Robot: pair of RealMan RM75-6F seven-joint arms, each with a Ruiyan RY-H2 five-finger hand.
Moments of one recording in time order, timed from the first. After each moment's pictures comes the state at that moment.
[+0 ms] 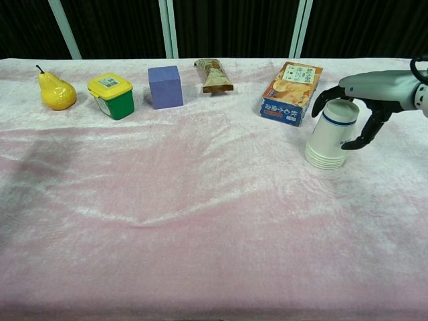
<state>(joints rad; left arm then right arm) -0.14 -1.24 -0.09 -1.51 1.49 1.57 -0.03 0.78 -1.35 0.13 -1.46 -1.11 0.78 -0.23</state>
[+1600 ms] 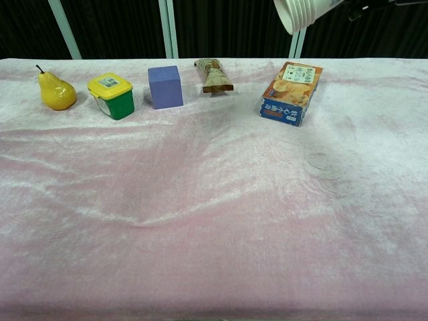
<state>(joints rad) -0.64 -1.23 -0.34 -1.72 1.47 1.16 -0.11 0.72 -0.98 0.53 -1.68 -1.25 0.43 1.27</state>
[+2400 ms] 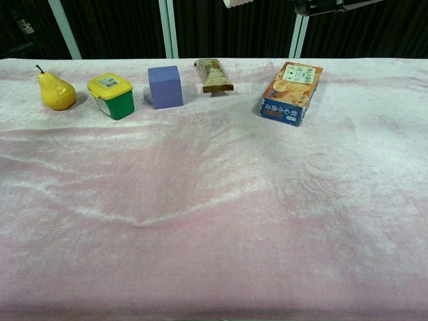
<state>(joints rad) -0.76 -1.34 -0.37 -1.70 1.43 1.18 -0.03 0.82 -0.96 0.58 -1.82 -0.84 0.30 1.20</state>
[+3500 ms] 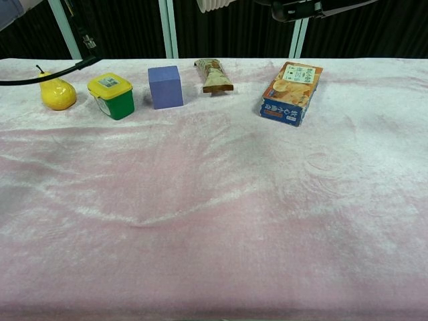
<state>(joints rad) -0.87 -1.51 -0.37 -1.65 1.38 1.19 0.04 0.84 -0.98 0.60 -1.88 -0.65 0.32 1.02</state>
